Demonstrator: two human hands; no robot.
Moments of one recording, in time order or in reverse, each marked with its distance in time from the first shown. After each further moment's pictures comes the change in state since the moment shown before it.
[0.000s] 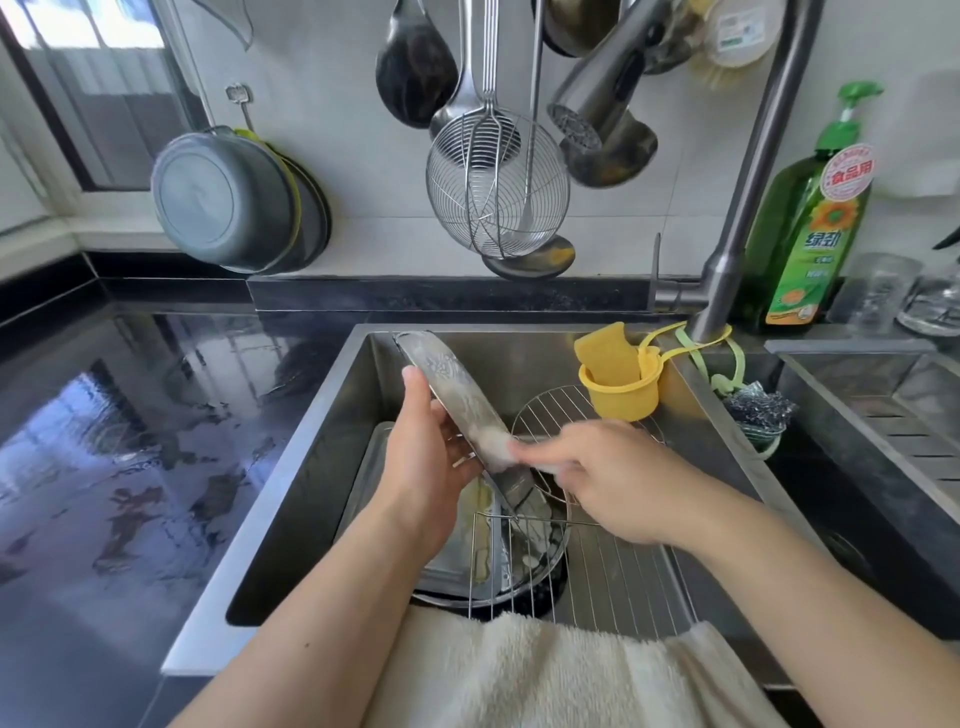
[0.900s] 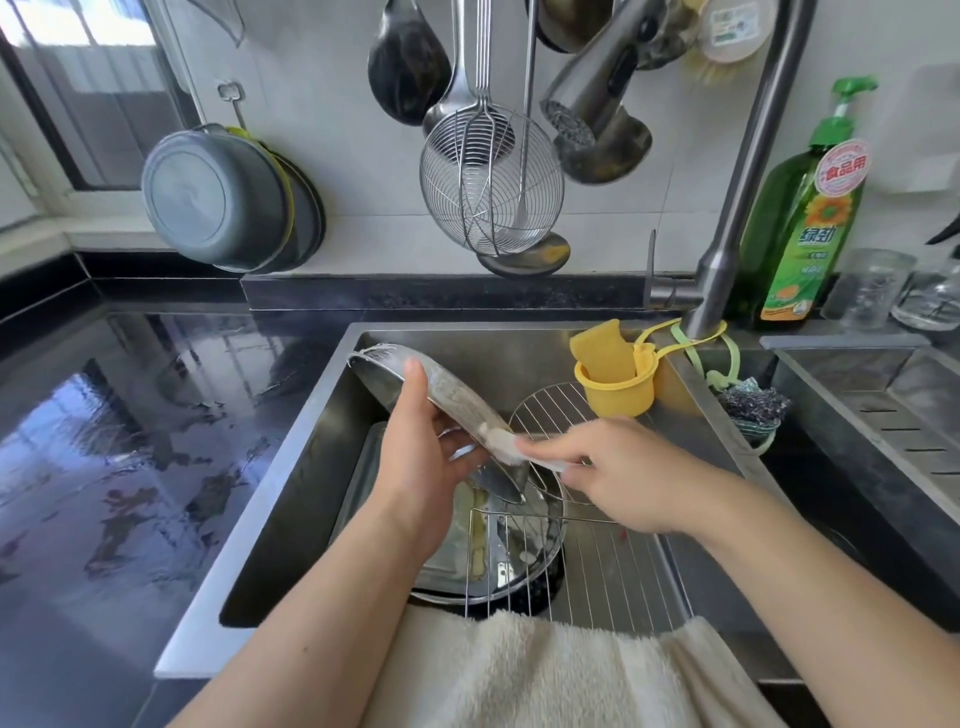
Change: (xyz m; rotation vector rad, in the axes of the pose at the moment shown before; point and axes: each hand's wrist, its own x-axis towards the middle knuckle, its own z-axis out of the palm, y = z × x) left_hand 0.001 0.001 0.003 -0.063 0.041 0.004; right_hand 0.003 0.014 -0.002 0.115 -0.037 0.037
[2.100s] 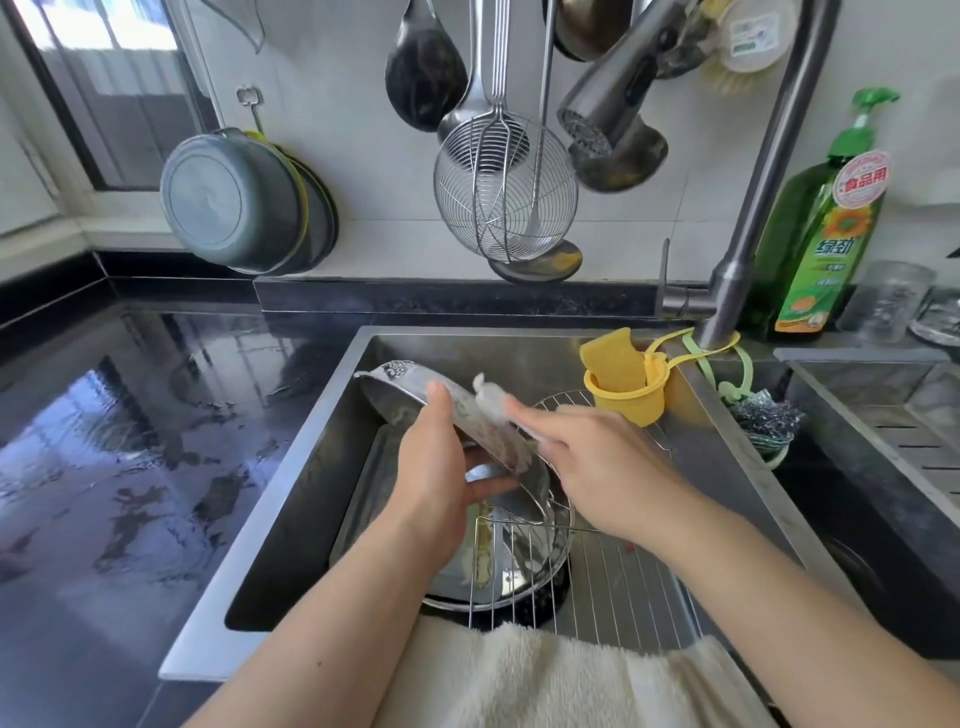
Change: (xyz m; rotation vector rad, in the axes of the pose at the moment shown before) left_hand -0.008 0.001 0.010 -0.005 0.099 -0.066; right_hand 0.010 -0.023 0.006 -0.036 0.274 -0.053
